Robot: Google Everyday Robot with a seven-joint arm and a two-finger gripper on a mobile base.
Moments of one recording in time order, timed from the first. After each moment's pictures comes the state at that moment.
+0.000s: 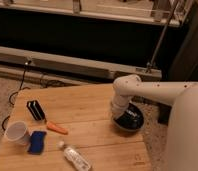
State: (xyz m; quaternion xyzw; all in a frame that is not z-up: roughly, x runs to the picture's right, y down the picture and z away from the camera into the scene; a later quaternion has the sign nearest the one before) arm 0.086 0.142 0.833 -0.35 0.16 0.56 0.73
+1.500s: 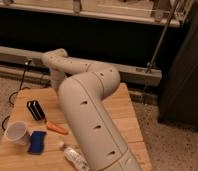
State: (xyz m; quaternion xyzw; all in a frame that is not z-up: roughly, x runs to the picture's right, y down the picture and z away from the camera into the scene) arm -0.237 0.055 0.865 -0.40 0.20 0.43 0.79
